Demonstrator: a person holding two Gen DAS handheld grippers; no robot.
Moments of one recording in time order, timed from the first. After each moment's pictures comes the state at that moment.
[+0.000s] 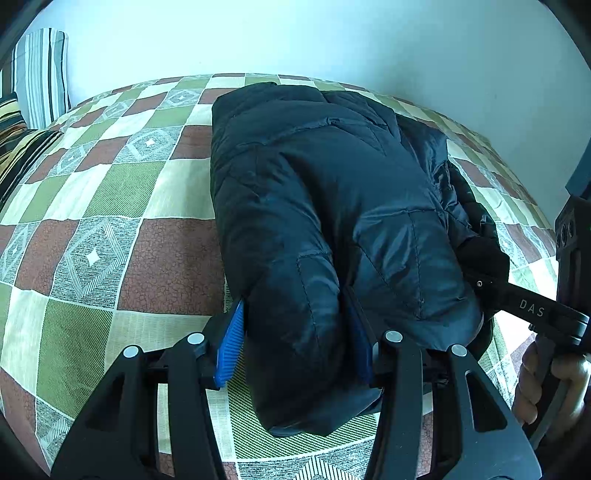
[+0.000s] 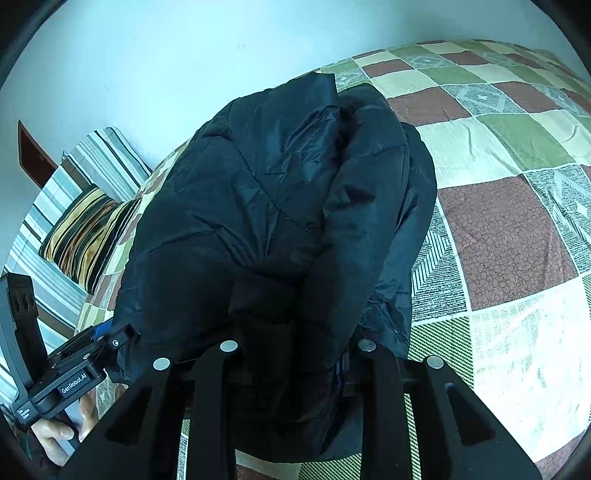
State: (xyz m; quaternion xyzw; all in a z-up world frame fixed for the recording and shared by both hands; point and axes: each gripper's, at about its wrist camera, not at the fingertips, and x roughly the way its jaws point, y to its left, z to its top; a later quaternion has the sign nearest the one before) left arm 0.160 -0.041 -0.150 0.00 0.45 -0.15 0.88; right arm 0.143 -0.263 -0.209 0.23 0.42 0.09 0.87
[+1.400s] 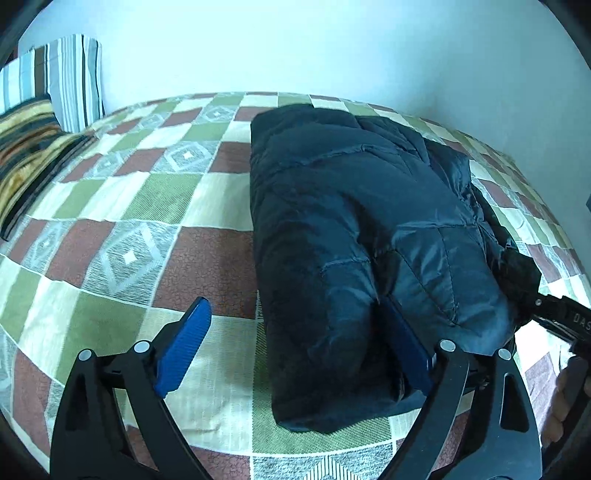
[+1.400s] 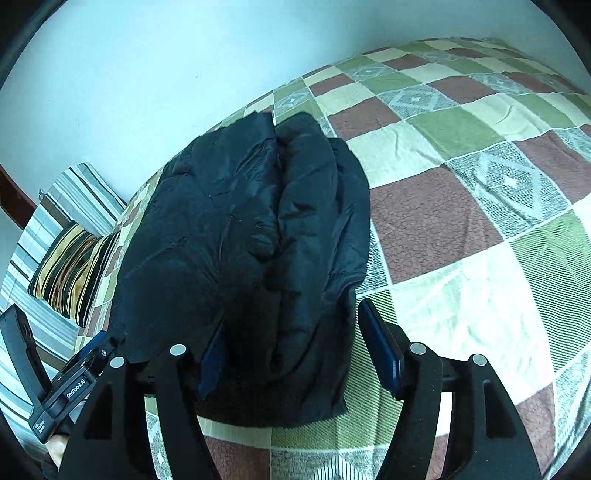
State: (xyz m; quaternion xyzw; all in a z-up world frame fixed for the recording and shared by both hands) left arm 0.146 -0.033 -0.137 0.01 0.42 -0.08 0.91; right arm 0.098 -0.289 -0.190 0.26 0.40 0.01 0.88
